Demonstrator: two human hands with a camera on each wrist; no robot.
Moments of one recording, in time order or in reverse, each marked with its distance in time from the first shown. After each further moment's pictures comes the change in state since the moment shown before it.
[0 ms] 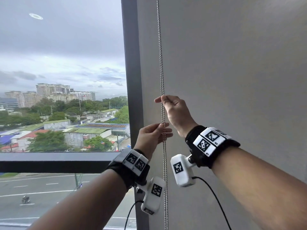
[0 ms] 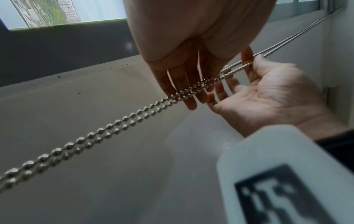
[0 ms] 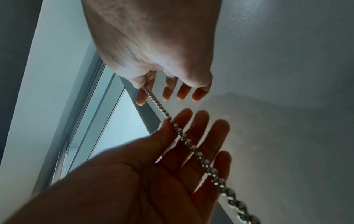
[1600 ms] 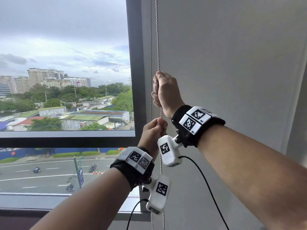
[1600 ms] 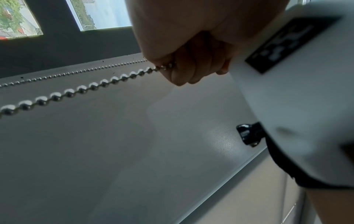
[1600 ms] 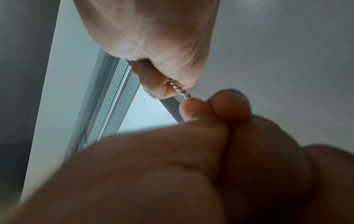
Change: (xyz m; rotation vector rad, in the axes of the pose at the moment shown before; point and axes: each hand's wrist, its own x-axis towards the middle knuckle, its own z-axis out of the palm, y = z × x) left_hand -0.104 0.015 0.007 -0.118 -0.005 -0.113; right_hand -0.060 -0.077 0.026 0.345 -0.072 0.206
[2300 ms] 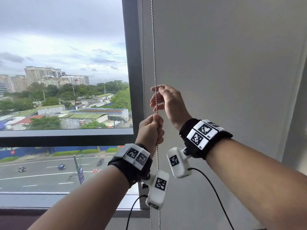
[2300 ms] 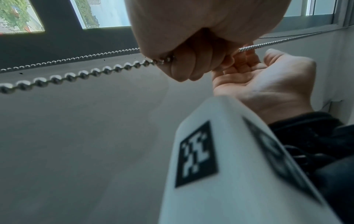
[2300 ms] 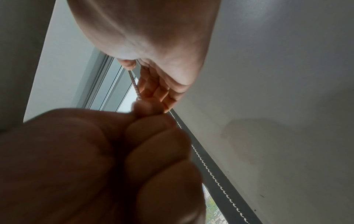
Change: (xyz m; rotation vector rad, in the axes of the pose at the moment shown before) left_hand 0.004 0.000 0.001 0.051 0.059 -0.004; right_hand -0.014 0.040 -0.032 -0.156 -0.032 -0.107
